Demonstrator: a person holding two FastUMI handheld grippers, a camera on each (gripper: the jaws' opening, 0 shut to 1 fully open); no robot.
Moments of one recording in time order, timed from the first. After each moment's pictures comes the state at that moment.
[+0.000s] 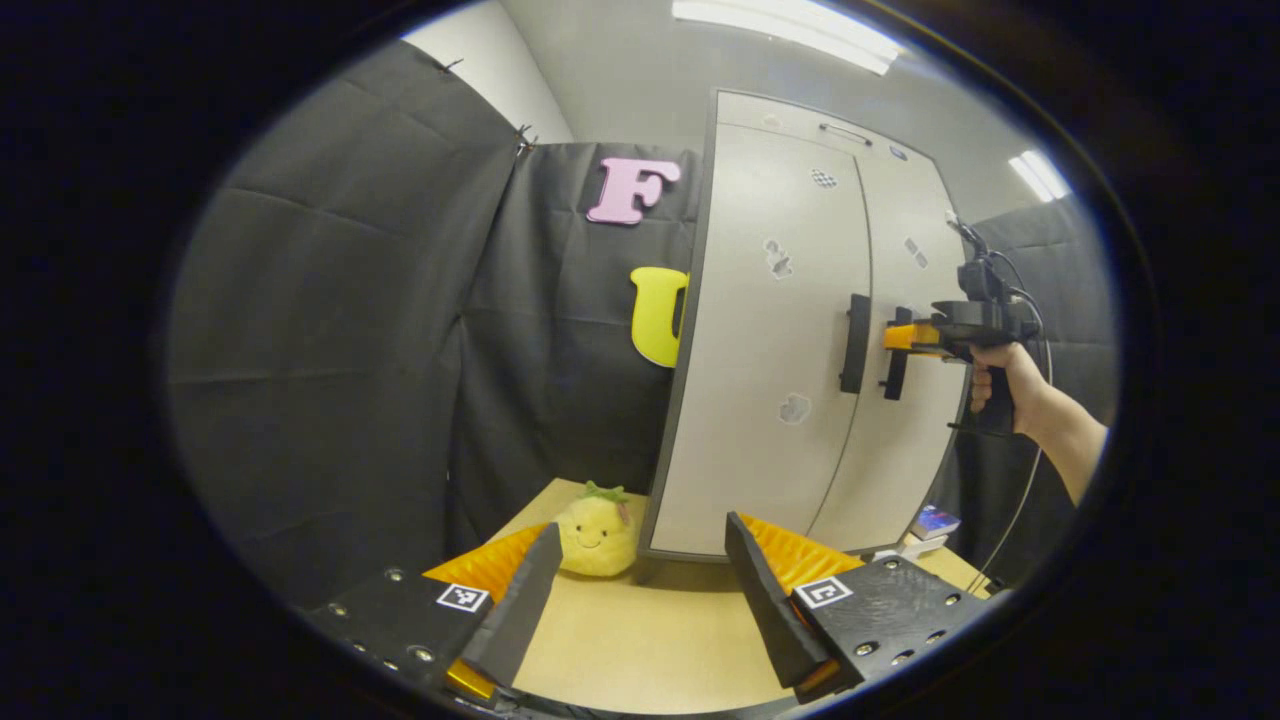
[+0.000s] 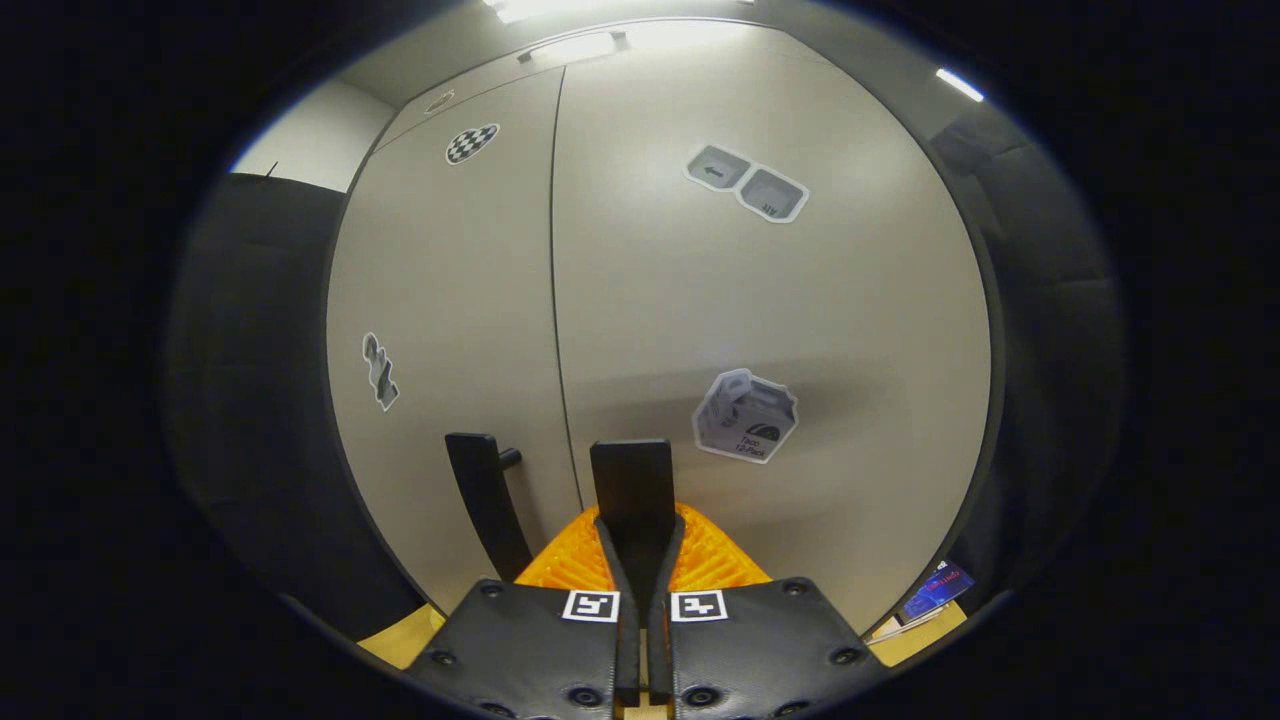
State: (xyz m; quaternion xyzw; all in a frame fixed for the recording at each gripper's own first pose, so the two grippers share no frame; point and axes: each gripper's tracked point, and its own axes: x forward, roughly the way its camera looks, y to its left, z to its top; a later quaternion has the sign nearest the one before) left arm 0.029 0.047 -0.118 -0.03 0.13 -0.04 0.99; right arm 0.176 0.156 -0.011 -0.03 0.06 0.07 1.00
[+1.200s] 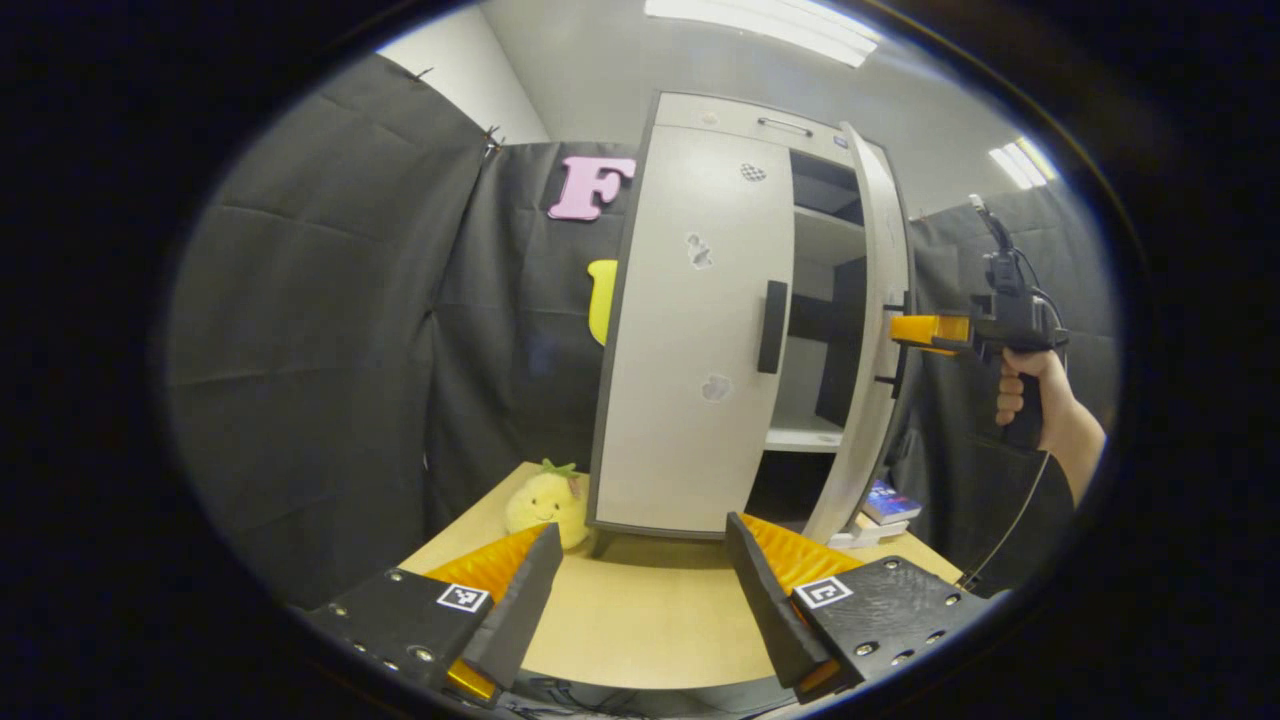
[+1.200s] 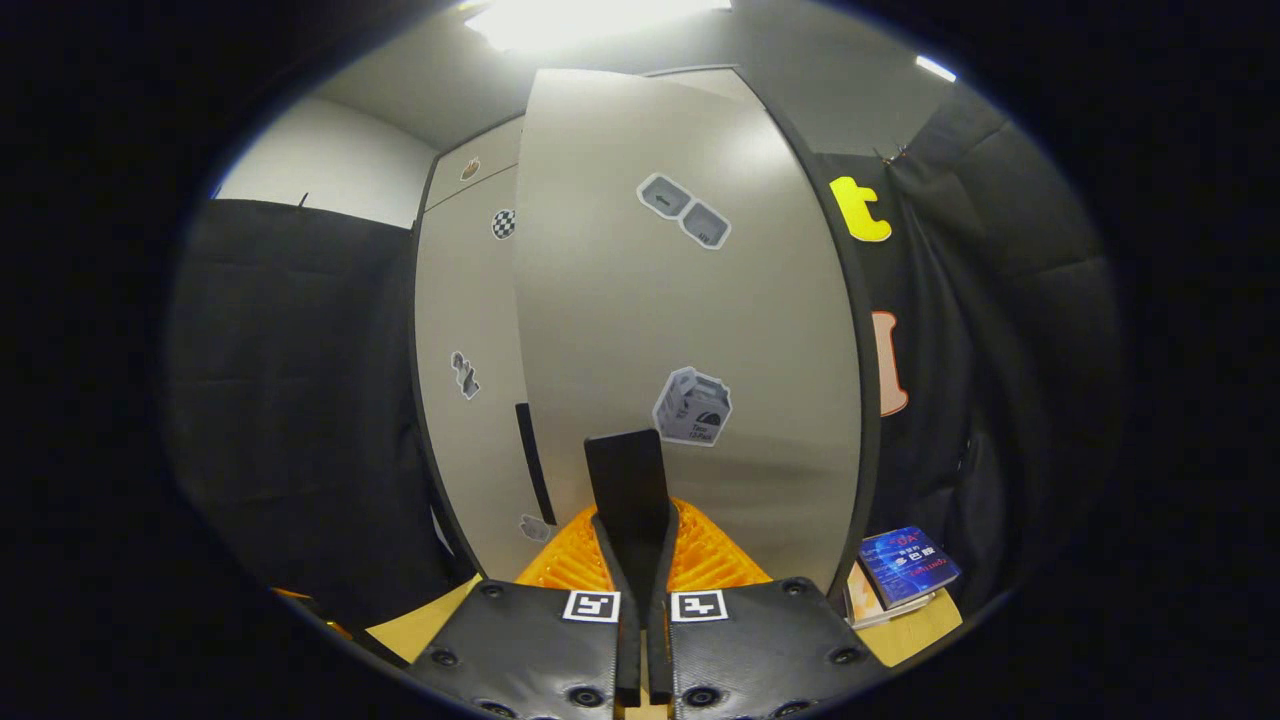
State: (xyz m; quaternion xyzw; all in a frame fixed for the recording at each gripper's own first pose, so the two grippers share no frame) left arm -0.037 -0.034 -0.110 -0.02 0.15 -0.08 0.99; right arm 0.044 0.092 0.001 0.00 0.04 0.12 0.99
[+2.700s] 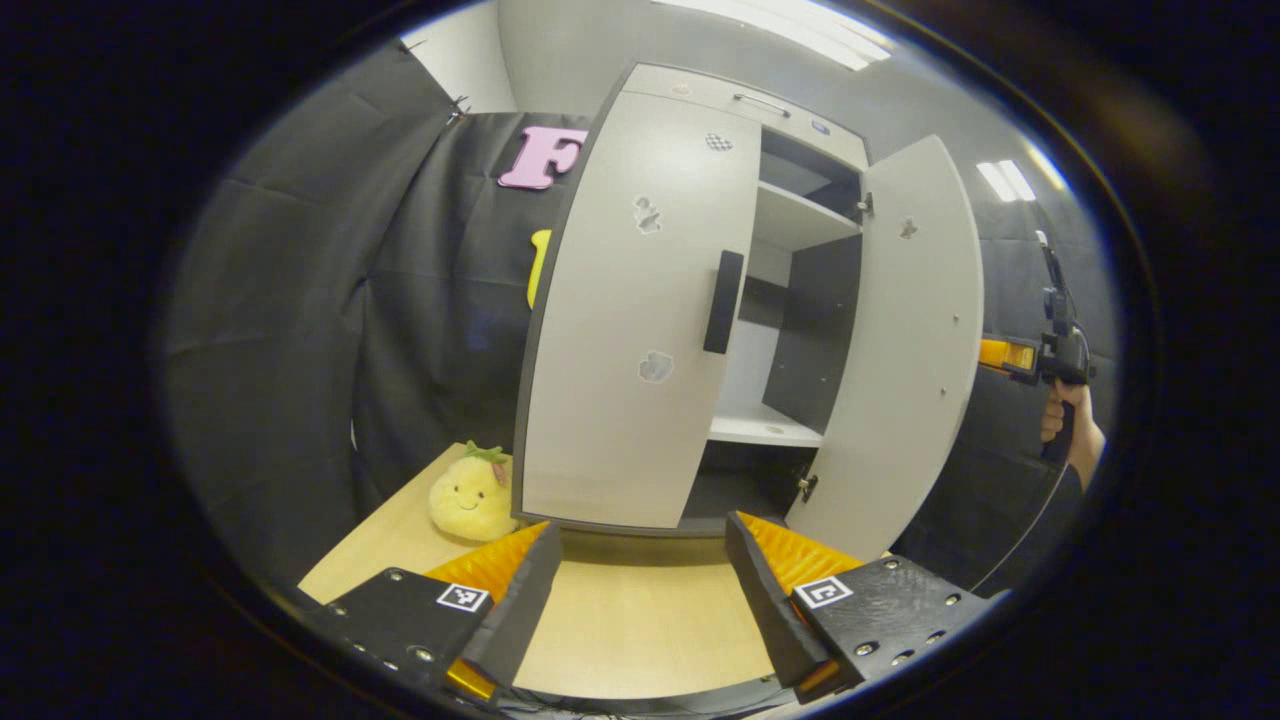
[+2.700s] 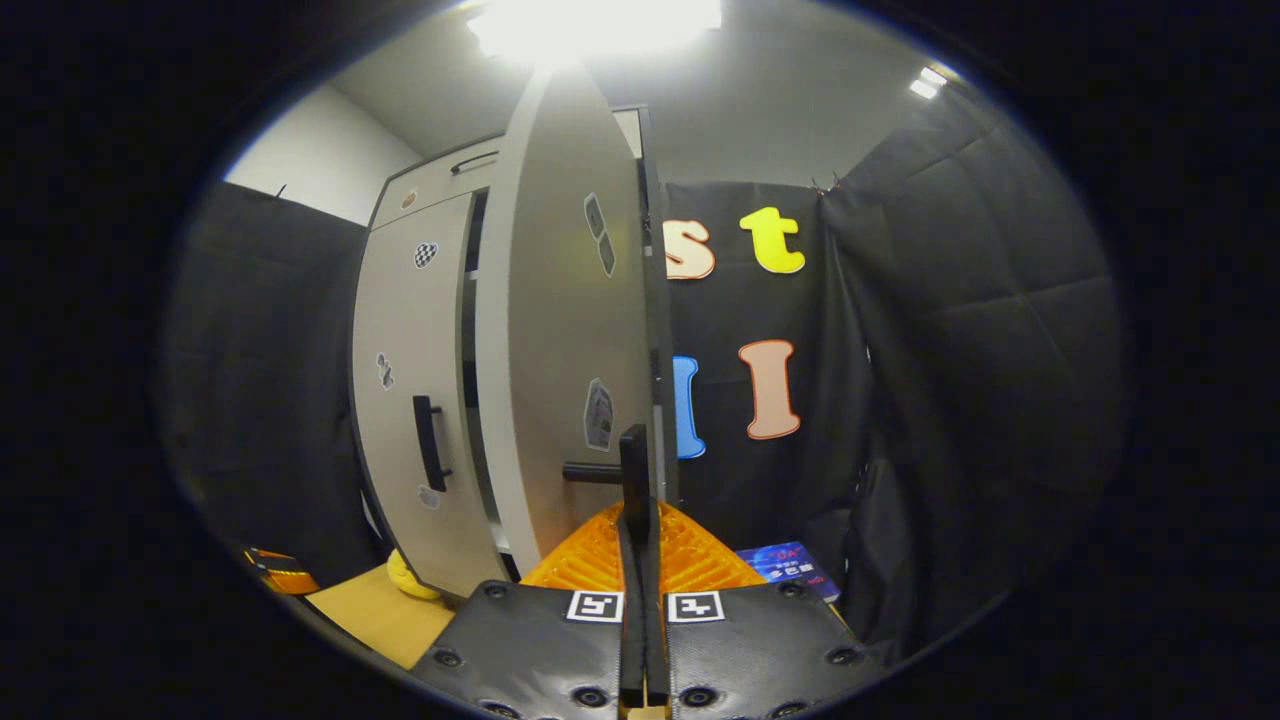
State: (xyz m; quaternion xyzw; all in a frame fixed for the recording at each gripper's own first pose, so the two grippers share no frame) left arm -0.004 -0.078 -0.139 -0.05 0.17 -0.16 0.97; right arm -0.006 -0.088 0.030 -0.03 0.00 0.02 1.00
